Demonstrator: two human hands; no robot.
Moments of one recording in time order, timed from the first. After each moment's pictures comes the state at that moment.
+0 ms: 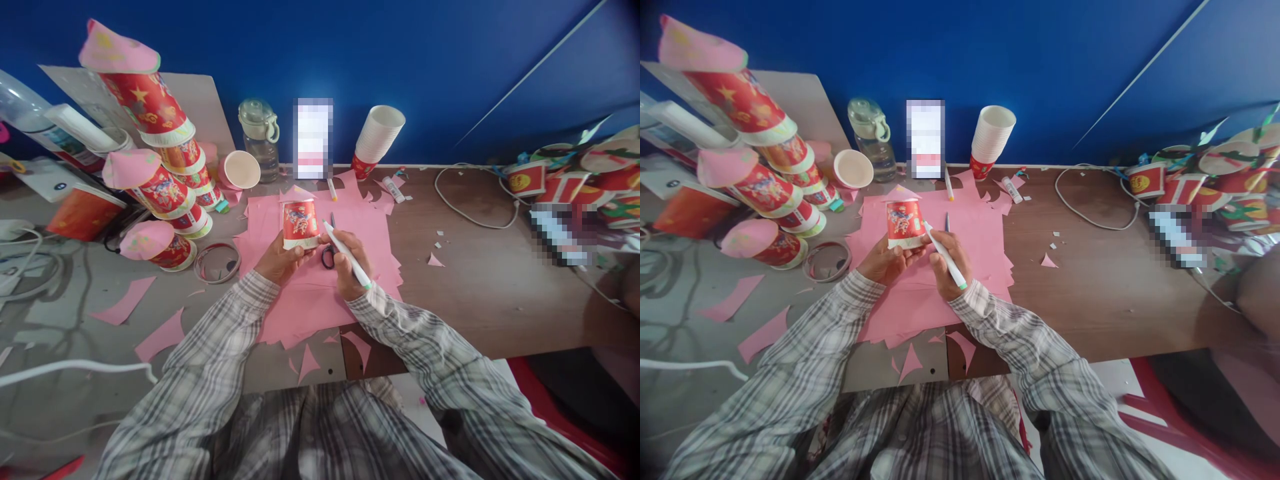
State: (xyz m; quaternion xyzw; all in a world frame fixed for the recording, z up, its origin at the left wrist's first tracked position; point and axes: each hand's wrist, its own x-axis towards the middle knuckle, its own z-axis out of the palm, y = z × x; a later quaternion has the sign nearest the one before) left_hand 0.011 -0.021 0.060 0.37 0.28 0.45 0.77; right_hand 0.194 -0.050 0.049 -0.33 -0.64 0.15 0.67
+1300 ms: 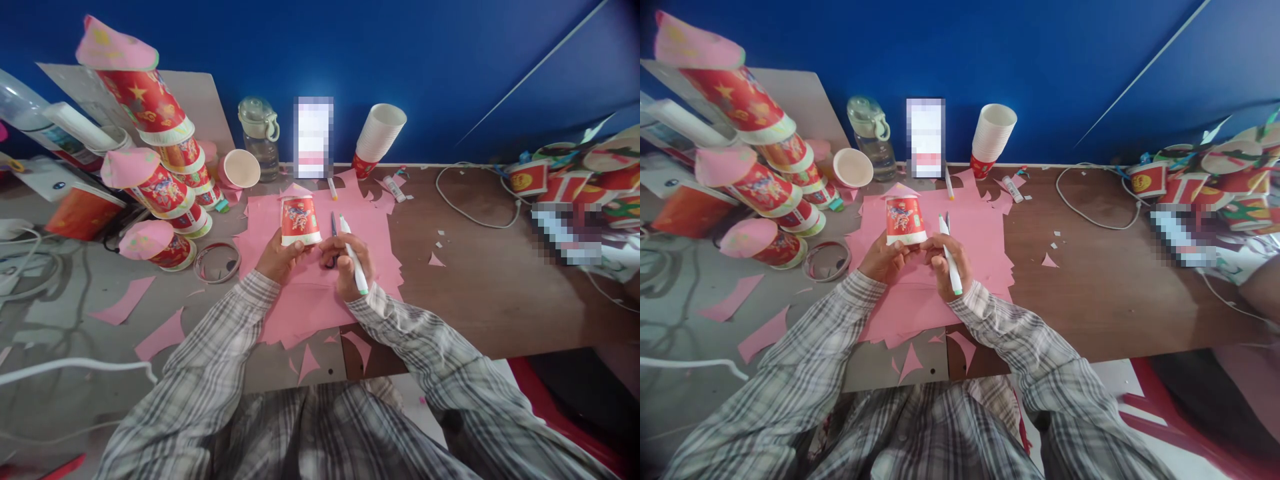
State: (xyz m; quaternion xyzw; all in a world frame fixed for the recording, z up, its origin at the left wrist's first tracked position) left_hand 0.017 -0.024 0.059 0.36 0.32 0.50 0.72; right_hand 0.186 -0.052 0.045 -0.33 -0.59 0.22 0.70
